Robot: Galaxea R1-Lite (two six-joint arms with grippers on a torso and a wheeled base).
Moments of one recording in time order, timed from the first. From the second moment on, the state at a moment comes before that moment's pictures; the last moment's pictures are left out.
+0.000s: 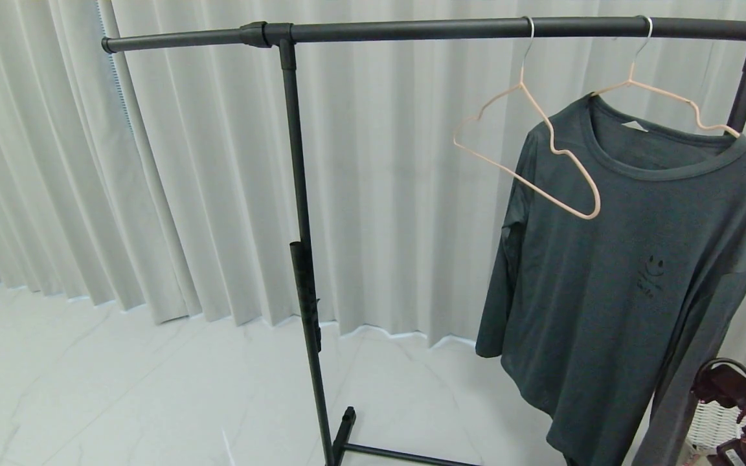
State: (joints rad) left arm -0.06 0.61 0.00 -0.03 -0.02 0.13; right arm -0.21 1.84 -0.18 -0.78 -0.26 -0.56
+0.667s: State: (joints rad) left arm -0.06 0.63 0.00 -0.03 -0.02 0.13; right arm -0.32 2.06 -0.21 -0.93 -0.20 -0.68
